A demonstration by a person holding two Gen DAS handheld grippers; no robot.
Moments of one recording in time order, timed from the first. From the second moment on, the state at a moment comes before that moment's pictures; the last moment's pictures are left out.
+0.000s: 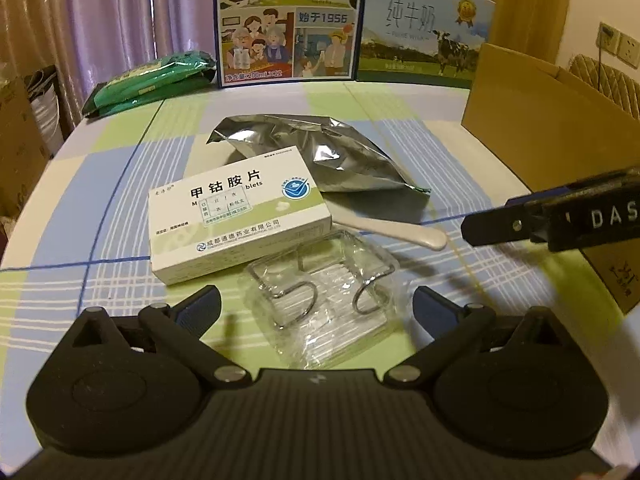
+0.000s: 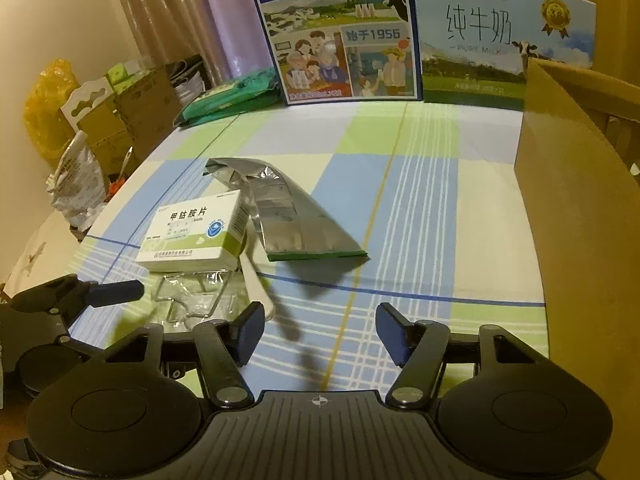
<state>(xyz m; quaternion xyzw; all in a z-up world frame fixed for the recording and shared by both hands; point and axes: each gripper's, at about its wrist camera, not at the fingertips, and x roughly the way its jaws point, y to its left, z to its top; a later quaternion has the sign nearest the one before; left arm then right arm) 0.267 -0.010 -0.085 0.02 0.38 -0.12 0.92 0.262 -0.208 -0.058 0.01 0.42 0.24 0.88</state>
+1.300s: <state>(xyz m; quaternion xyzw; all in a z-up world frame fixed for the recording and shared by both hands) 0.244 0.004 -0.073 0.06 0.42 -0.14 0.89 0.246 -0.180 -0.063 -0.03 0.47 0.27 0.84</state>
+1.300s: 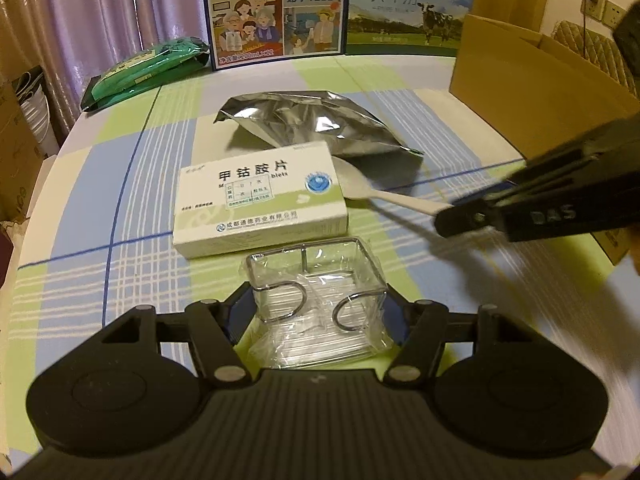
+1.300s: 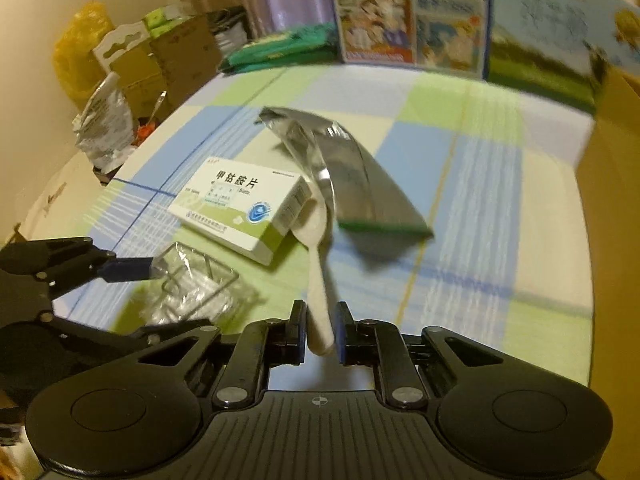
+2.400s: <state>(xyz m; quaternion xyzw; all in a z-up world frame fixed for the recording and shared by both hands) 0.185 0.002 -0.076 0.07 0.40 -0.15 0.90 0.214 -0.187 -0.079 -0.07 0.45 0.26 0.85</state>
